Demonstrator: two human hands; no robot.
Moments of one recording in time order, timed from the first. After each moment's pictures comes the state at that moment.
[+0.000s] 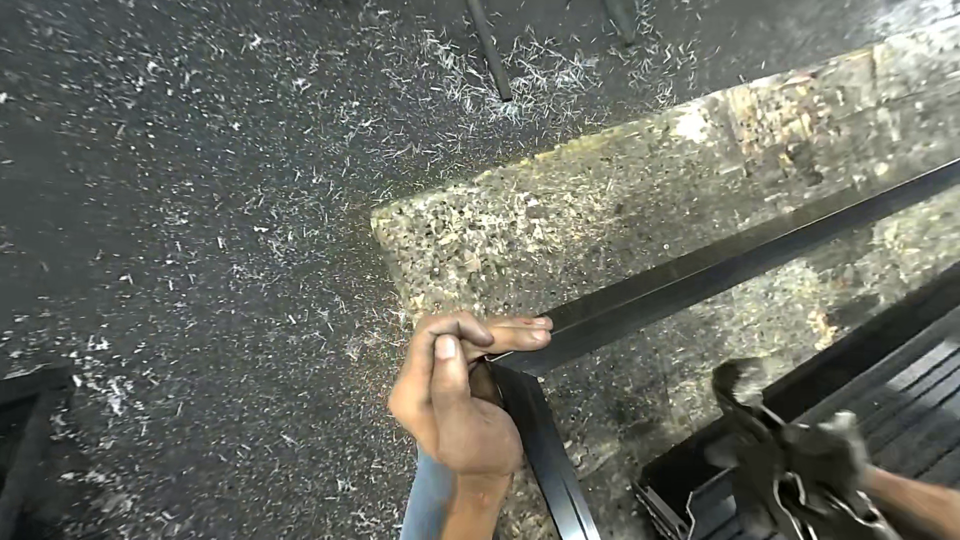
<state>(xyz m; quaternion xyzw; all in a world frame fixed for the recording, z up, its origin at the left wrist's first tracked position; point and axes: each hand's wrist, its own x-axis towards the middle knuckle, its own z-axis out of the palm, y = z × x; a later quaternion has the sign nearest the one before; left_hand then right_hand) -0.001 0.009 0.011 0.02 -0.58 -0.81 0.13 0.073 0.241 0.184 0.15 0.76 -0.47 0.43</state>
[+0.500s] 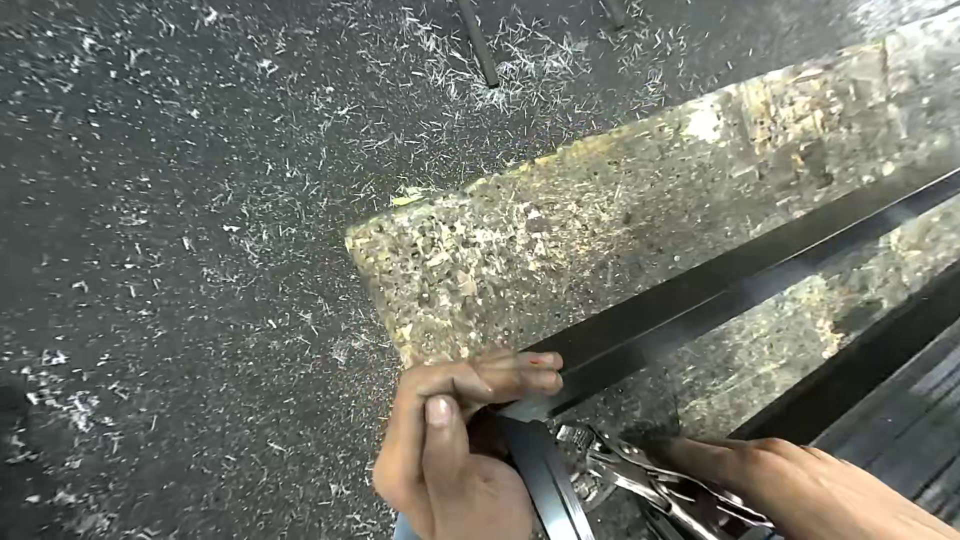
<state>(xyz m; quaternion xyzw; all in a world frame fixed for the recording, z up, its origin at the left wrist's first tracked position) -0.001 0.003 0.010 0.01 -0.60 -0.79 0.11 0.022 0.212 0.137 0.05 0.78 -0.18 0.60</state>
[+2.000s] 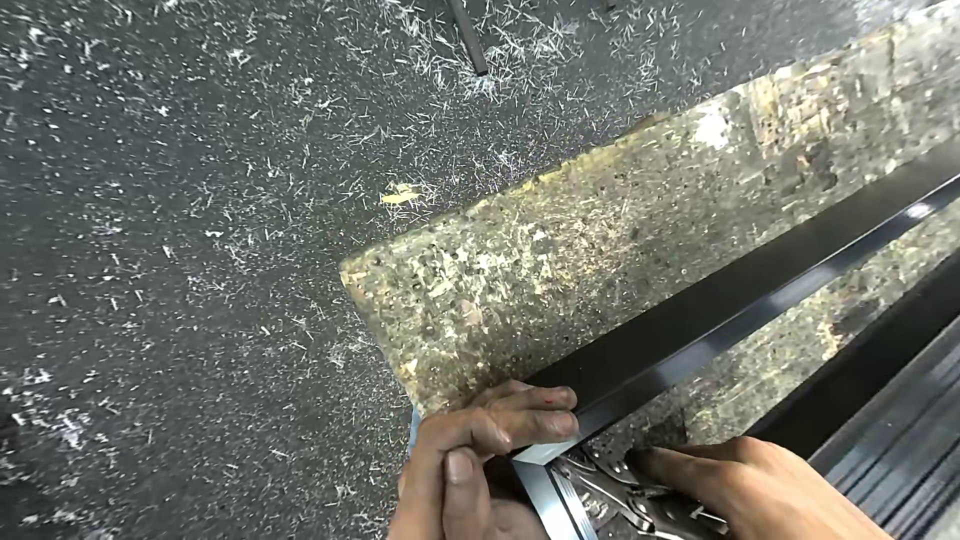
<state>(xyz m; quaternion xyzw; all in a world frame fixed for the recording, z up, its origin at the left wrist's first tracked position) -0.001 -0.003 0.006 -0.02 -0.56 -0.83 0.07 0.032 0.189 0.113 -0.01 0.89 -0.19 0.43</state>
